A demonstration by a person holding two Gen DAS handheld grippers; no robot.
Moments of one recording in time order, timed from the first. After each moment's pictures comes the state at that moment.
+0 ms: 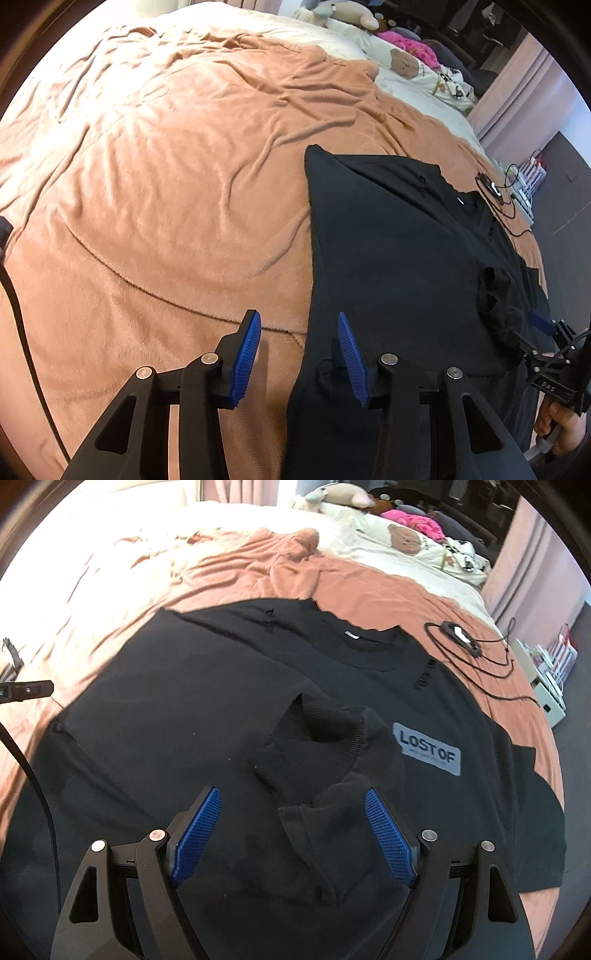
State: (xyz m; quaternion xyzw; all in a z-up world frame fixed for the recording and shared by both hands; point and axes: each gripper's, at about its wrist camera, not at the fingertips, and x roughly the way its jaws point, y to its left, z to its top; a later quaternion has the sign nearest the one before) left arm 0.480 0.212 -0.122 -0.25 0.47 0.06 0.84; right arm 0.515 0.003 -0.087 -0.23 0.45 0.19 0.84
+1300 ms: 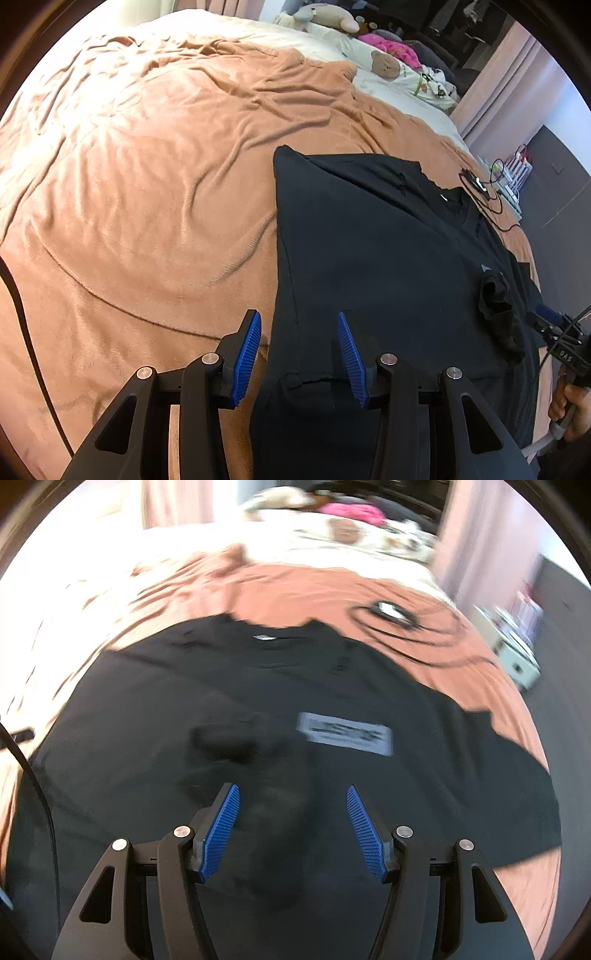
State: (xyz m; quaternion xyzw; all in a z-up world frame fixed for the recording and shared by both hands) left arm 0.492 0.191 -0.131 -0.24 0.46 0.03 0.86; right arm 0.537 -0.047 -0.078 -0.18 0.44 0.14 0.87
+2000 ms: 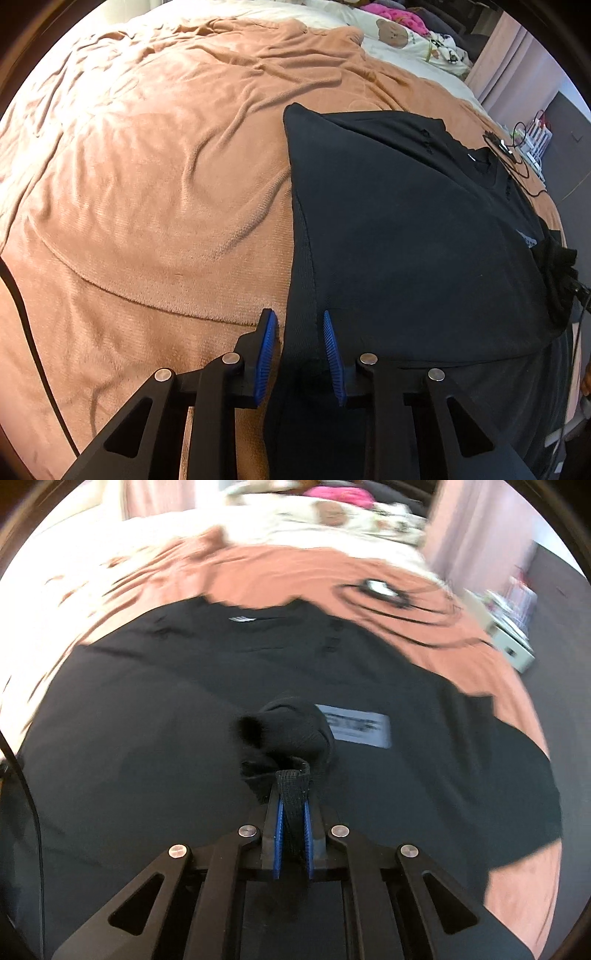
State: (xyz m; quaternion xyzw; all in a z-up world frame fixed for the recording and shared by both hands) left arm 0.502 0.183 -0.161 -0.19 0.51 0.05 0.84; right arm 0.575 -0.074 -0.091 -0.15 0.46 0.08 0.87
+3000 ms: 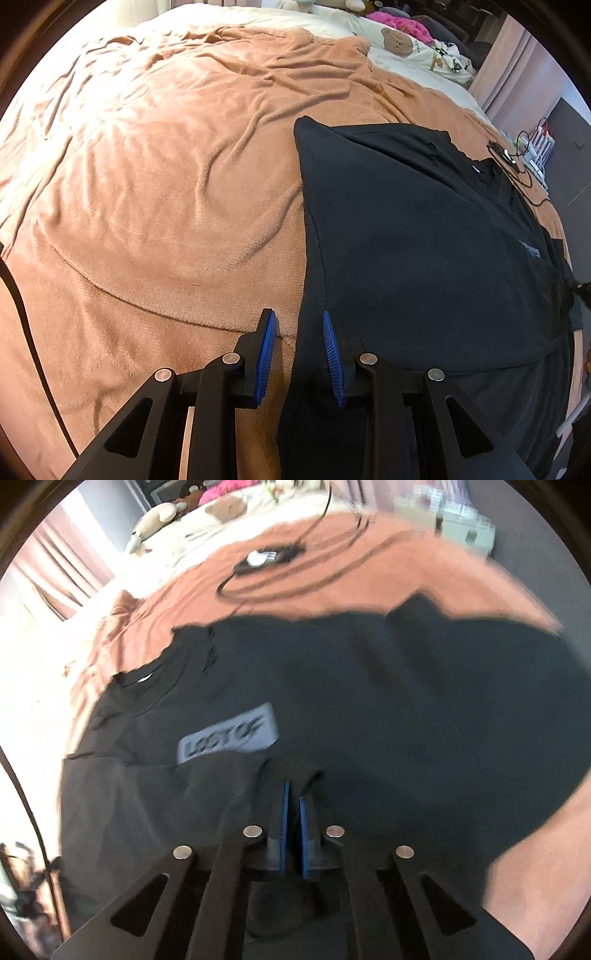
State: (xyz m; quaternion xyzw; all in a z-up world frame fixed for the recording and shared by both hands) left arm 0.505 0.189 -0.157 -0.19 0.50 0.07 0.84; right arm 0.631 -0.207 -0.102 0.06 0.49 0.04 0.87
